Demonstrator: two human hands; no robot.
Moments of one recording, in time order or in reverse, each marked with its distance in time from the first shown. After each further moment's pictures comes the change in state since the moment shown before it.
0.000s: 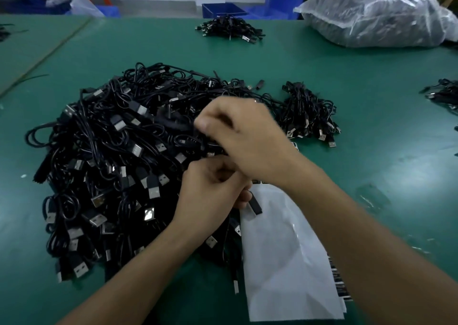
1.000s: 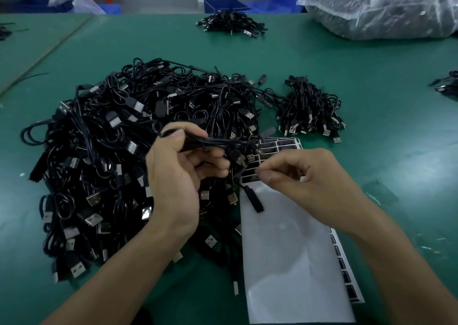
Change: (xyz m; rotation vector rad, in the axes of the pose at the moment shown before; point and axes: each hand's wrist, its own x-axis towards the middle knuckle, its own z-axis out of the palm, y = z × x) left_hand 0.004 0.013 -0.014 -0.469 0.187 0.145; right_hand -0.082 0.063 -0.021 0.116 0.018 0.125
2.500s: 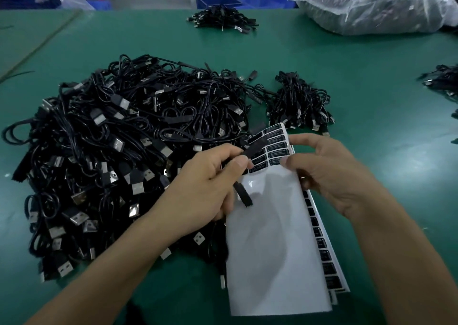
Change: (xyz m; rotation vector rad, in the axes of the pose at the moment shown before) left_hand -0.004 0.000 0.007 0.738 -0.503 -0.228; right_hand 0.005 0.020 -0.023 0.456 0.214 0.643
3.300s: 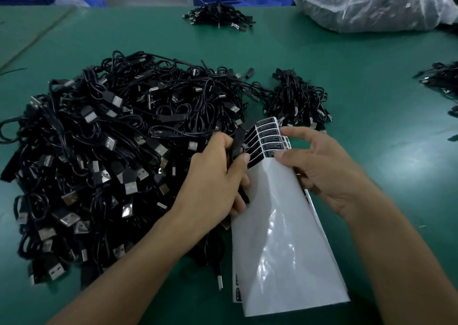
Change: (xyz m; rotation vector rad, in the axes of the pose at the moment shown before) left_hand 0.020 -0.018 0.025 -0.044 0.172 0.023; right_hand -0.005 -0.004 0.005 0.079 -0.051 -0.056
